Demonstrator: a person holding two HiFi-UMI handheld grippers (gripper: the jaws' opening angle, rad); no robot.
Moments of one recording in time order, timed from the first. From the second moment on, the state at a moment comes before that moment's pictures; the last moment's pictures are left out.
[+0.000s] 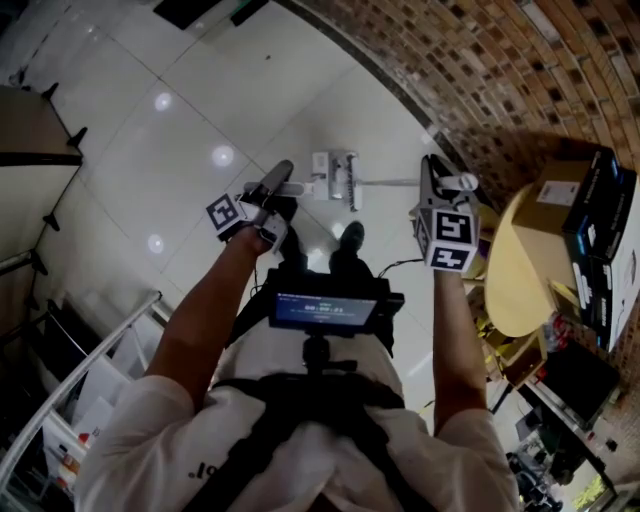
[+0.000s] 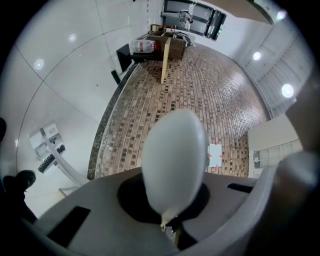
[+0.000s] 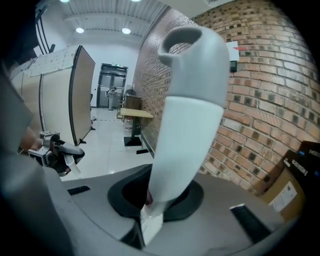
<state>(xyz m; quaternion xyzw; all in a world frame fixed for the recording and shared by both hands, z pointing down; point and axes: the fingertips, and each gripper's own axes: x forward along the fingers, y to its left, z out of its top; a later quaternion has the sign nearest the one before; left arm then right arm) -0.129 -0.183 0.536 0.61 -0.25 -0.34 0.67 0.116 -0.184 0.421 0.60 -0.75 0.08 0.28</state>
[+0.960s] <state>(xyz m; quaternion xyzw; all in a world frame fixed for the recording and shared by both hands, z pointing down) -0.131 -0.196 0.528 0.66 -0.29 -0.30 0.62 0.081 -0.229 0.507 0.58 -0.74 0.15 0.31</state>
